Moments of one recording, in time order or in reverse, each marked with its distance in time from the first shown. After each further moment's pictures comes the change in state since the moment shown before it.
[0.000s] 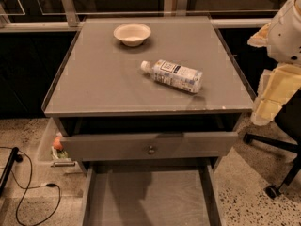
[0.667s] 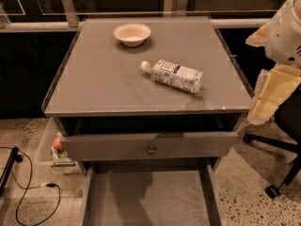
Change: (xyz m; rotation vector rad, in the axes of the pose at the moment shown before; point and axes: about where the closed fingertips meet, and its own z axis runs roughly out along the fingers) arm -0.003 -0.002 0.002 0.012 -0.020 0.000
